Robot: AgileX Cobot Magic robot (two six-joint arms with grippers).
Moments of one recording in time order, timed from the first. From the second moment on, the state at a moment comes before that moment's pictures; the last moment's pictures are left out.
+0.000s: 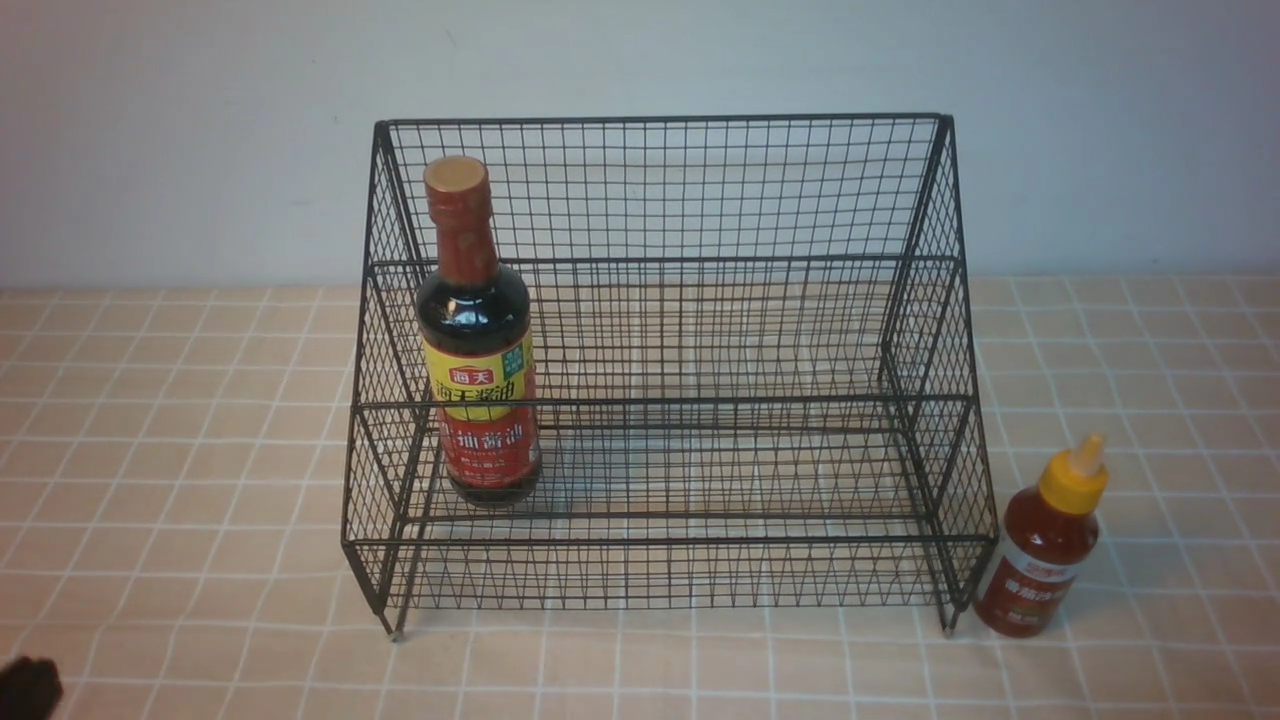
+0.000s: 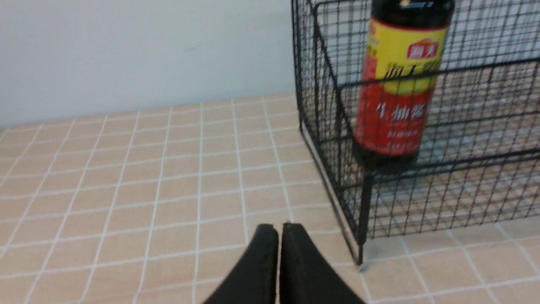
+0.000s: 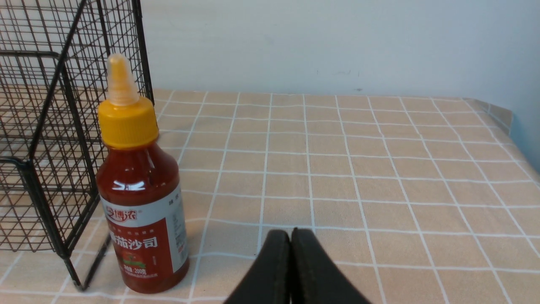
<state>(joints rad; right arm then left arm) -0.06 -0.01 0.02 0.09 0.37 -0.09 -0.09 -0.01 -0.08 -0.07 0.43 0.12</state>
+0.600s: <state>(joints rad) -0.06 -0.01 0.02 0.09 0.37 -0.09 -0.07 -0.01 0.02 -0.08 0.39 0.12</state>
